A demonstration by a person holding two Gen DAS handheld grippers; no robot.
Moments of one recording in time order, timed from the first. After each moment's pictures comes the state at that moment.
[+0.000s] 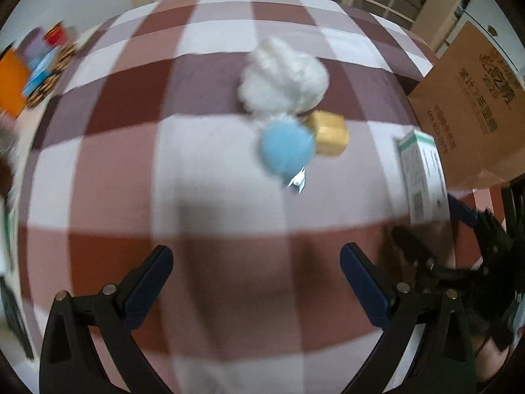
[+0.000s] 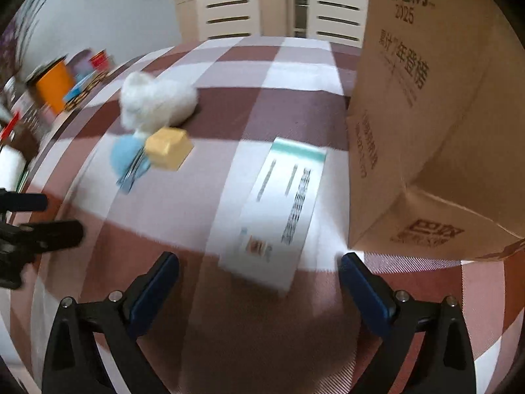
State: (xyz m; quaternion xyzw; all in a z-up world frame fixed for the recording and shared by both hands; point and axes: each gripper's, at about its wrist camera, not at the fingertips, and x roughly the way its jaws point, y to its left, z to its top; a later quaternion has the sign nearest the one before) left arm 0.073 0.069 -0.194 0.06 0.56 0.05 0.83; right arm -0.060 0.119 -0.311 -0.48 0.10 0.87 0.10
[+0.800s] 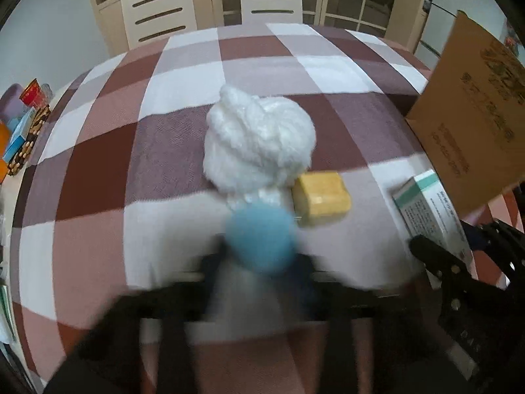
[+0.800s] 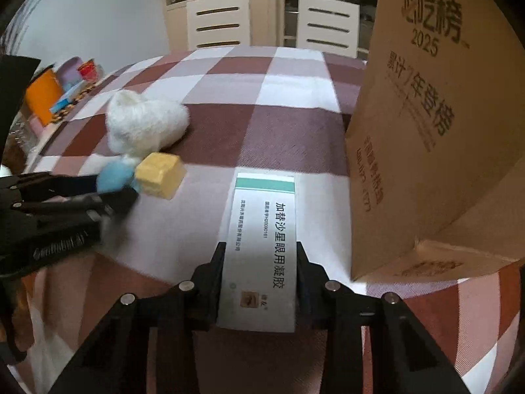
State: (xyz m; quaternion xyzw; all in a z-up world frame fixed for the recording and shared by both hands) left arm 0.098 0.069 -0.204 0.13 0.49 0.00 0.86; right arm -0.072 0.114 -0.305 -0.47 0.09 0.87 0.10
